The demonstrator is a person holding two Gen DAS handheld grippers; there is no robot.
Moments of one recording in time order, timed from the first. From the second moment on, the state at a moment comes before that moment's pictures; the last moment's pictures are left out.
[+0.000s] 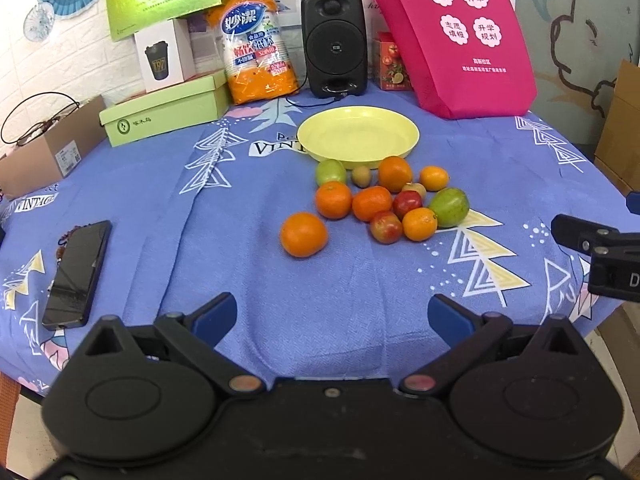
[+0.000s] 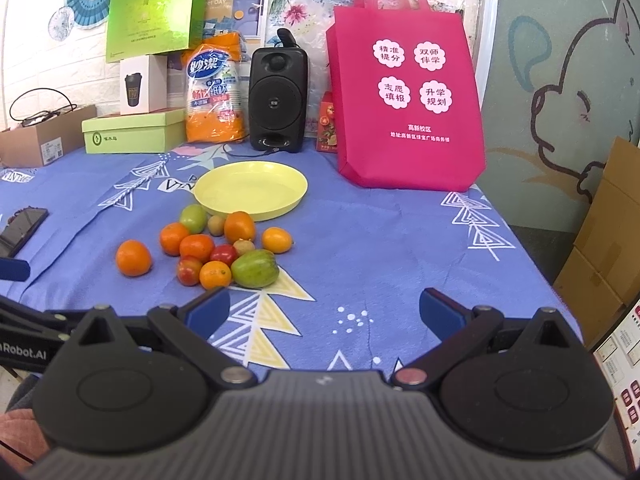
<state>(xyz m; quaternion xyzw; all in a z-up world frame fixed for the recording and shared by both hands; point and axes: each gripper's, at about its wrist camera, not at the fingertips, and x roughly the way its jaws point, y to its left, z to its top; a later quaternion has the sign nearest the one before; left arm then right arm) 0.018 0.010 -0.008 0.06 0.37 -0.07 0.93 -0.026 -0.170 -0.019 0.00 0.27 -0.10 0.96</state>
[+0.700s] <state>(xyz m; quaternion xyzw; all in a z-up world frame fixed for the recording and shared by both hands) 0.029 0.013 -0.018 0.07 0.36 -0.04 0.93 -0.021 -0.177 -0.029 0.02 0.26 -0.05 0.96</state>
